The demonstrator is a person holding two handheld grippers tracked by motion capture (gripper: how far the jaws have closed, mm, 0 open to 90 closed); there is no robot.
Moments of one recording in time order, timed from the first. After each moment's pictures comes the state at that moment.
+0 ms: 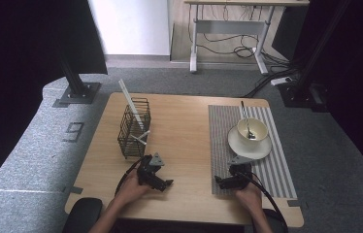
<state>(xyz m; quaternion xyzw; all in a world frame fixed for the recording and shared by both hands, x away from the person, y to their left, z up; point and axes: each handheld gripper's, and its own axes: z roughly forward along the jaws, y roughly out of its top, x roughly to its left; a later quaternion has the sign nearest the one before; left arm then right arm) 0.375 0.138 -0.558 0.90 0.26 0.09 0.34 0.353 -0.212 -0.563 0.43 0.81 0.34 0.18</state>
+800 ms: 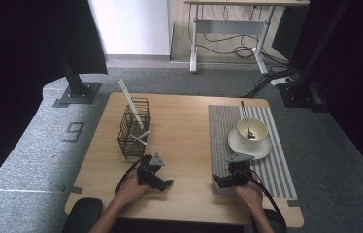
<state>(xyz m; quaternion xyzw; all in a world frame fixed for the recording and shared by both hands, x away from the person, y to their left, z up) 0.375 0.139 -0.558 0.90 0.26 0.09 0.34 0.348 -0.202 -0.534 0.40 0.82 0.36 0.18</state>
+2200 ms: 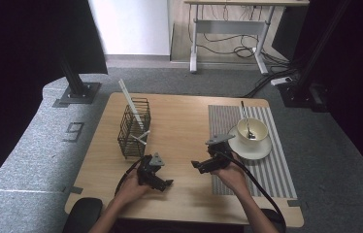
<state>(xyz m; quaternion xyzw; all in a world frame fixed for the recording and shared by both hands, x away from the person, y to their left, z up) 0.375 0.139 -0.558 0.90 0.26 0.09 0.34 0.377 -0.134 -0.466 0.35 0.84 0.40 0.13</state>
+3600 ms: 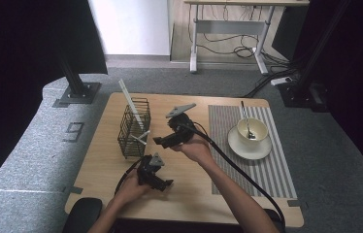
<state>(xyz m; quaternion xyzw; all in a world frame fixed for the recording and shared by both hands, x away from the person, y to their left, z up) 0.375 0.139 -0.557 0.90 0.26 0.09 0.34 0.422 -0.021 -0.390 0.26 0.85 0.44 0.09</state>
